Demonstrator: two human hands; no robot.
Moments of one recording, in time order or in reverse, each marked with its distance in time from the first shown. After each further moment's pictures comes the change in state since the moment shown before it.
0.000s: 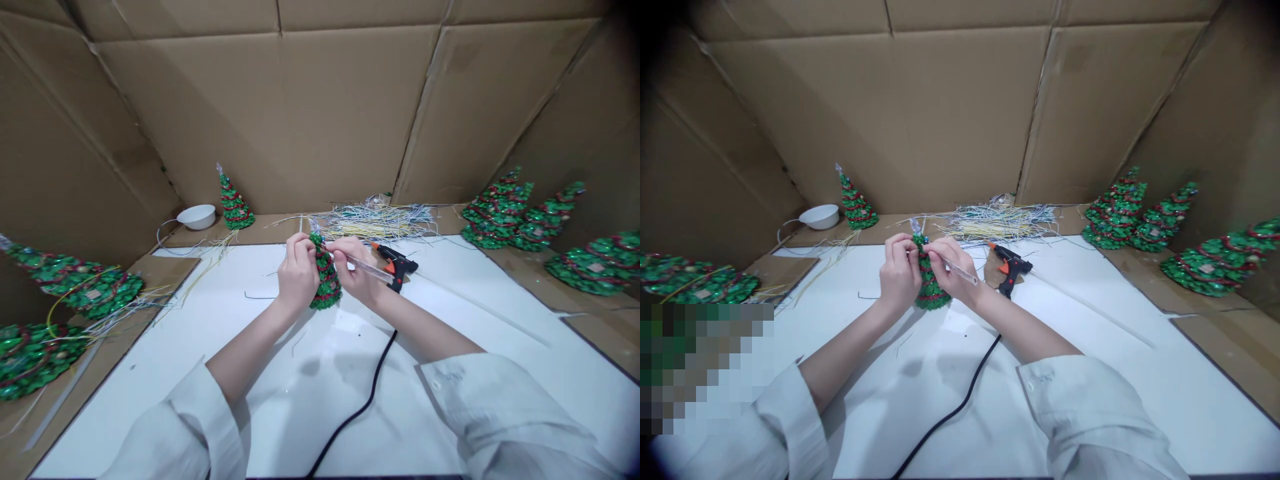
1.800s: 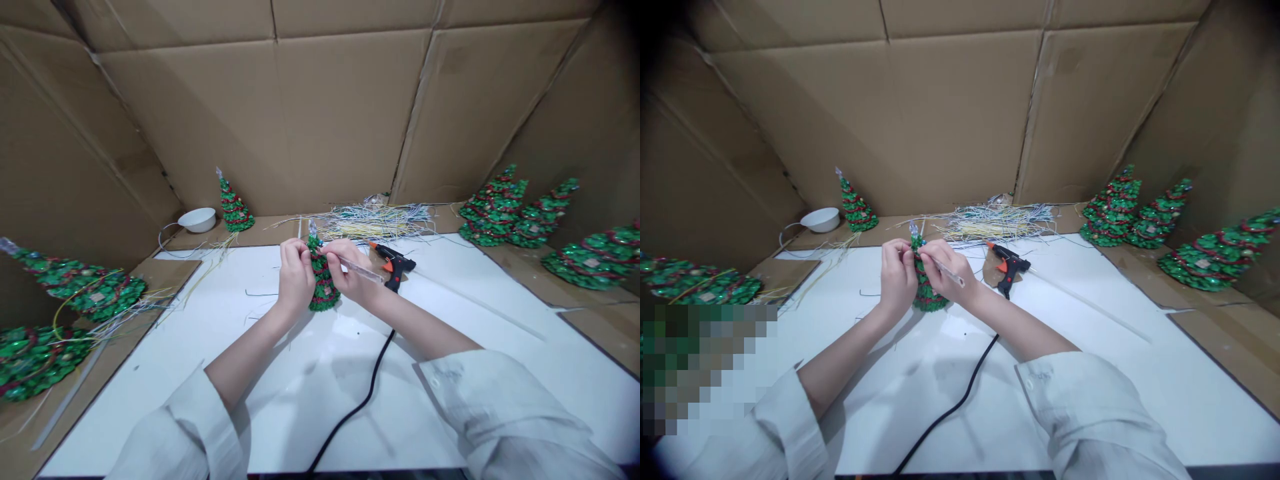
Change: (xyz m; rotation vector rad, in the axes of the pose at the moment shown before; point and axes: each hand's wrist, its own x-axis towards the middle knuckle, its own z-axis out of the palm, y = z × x) left_hand -0.004 -0.001 0.000 -0.234 0.020 -0.084; right_hand 0.002 -0.009 0.000 -0.103 -0.025 -0.084
